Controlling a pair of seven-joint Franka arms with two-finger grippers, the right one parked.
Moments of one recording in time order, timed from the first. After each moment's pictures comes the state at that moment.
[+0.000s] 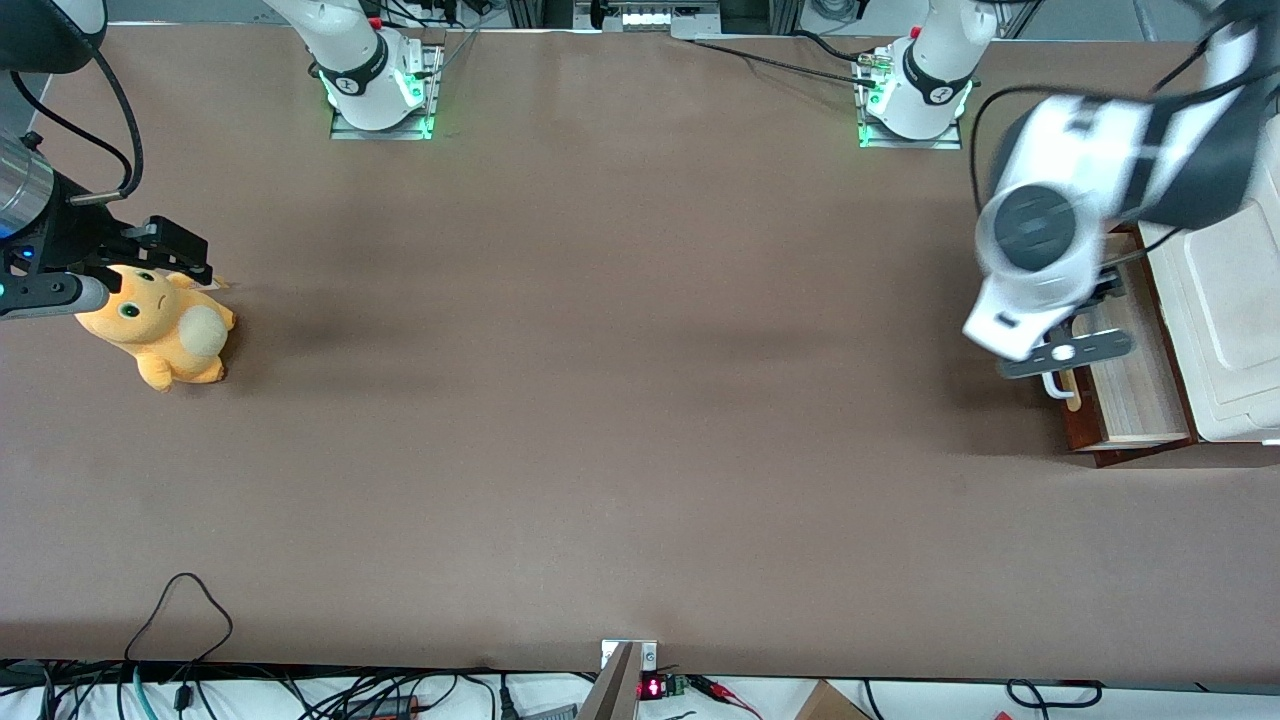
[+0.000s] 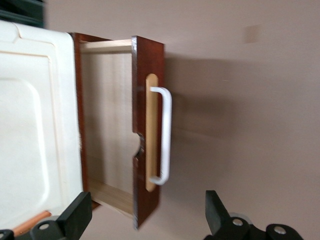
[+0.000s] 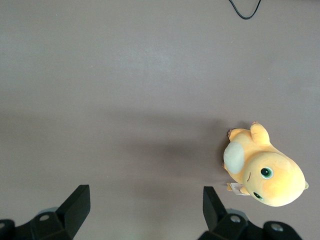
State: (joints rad) arm 0.00 0.16 -0.23 -1.74 0.43 1.62 -0.46
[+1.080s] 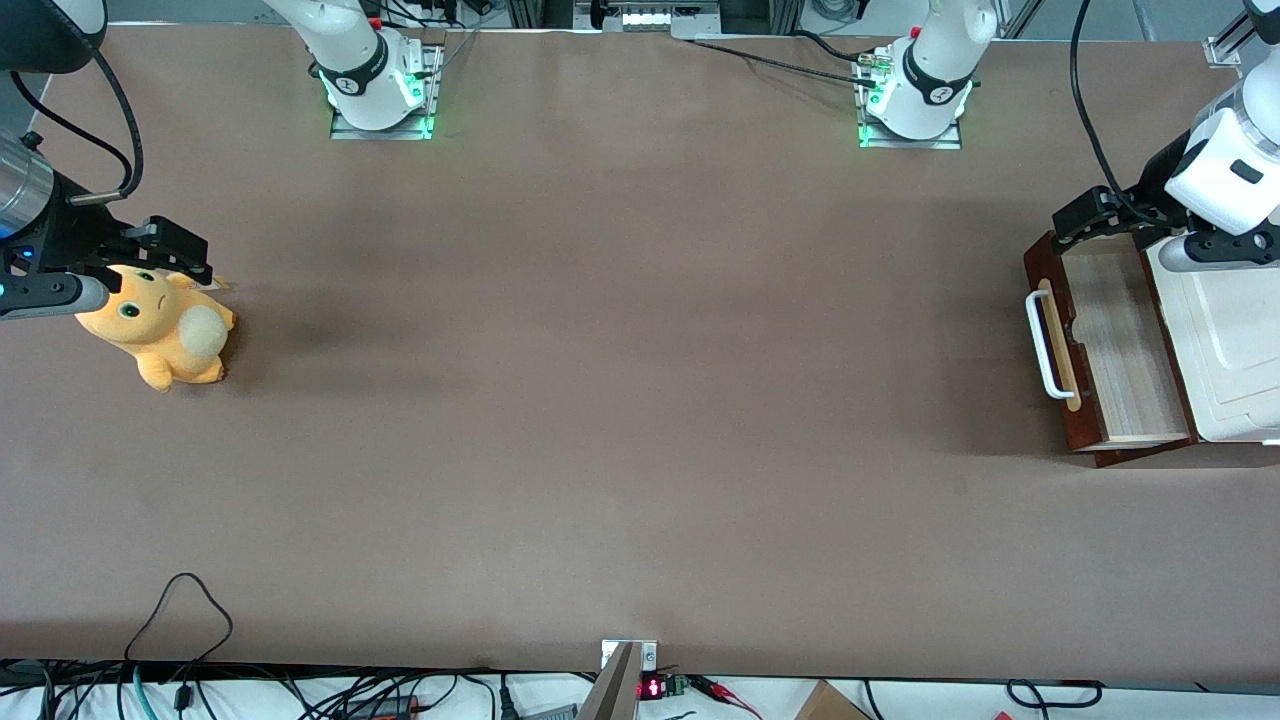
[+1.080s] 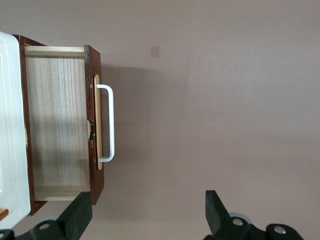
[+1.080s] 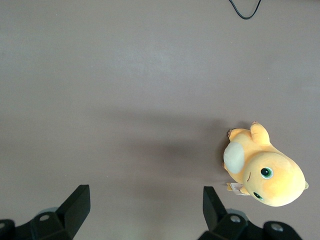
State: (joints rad) arm 0.07 -0.06 -0.10 -1.72 -0.03 1.63 -0.09
